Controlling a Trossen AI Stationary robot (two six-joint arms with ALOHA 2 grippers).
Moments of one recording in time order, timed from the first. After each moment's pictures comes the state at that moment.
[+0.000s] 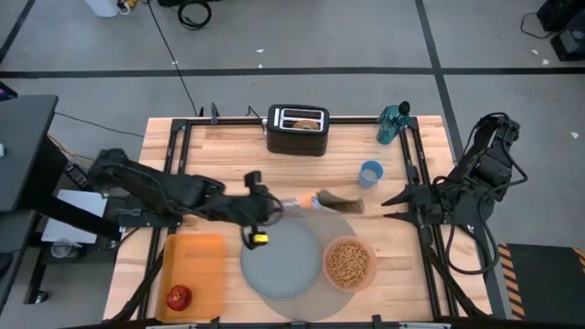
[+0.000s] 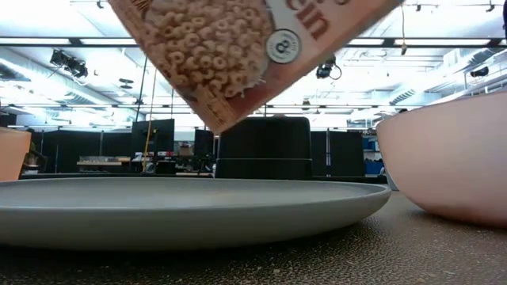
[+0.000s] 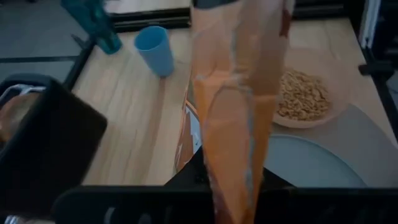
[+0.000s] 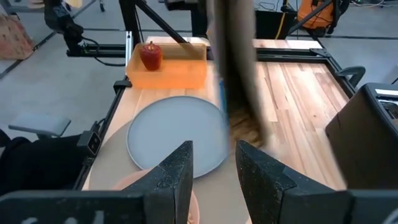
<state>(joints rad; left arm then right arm) -0.35 1.46 1.45 -0.68 -0.48 -0.20 0.89 0.91 1.18 -0.90 0.74 0.47</state>
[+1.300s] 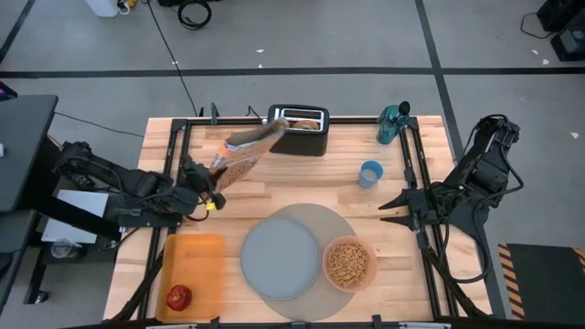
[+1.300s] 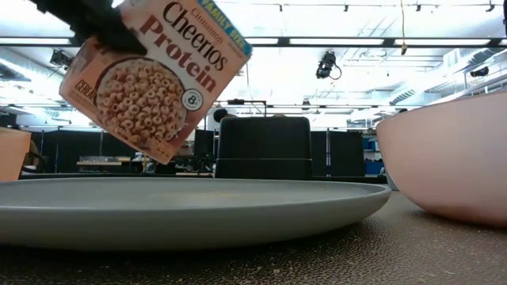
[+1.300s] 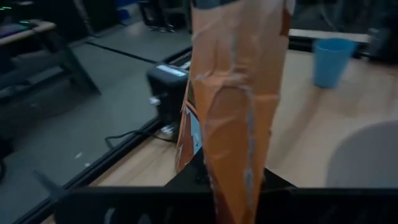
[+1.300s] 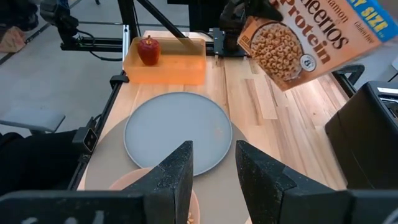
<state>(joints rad) -0.39 0.77 0.65 -0.52 -1.09 -0.47 0.89 0.95 1.18 -0.89 0.75 0.48</state>
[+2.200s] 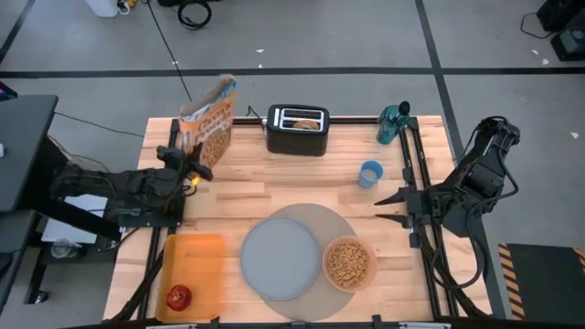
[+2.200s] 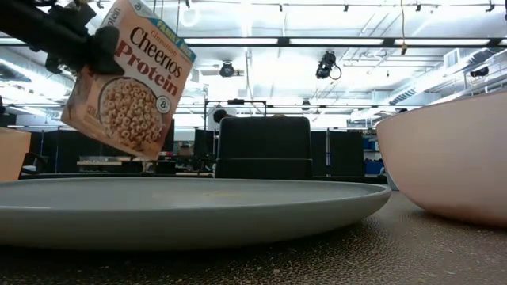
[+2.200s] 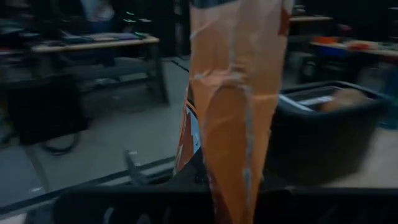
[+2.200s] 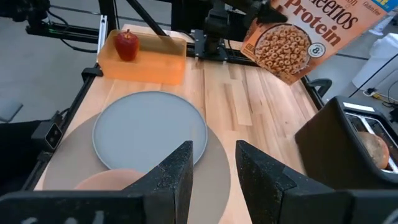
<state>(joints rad) -0.11 0.38 0.35 -0.24 -1.25 -0.30 0.87 0.98 1.18 -0.89 0.82 0.38</state>
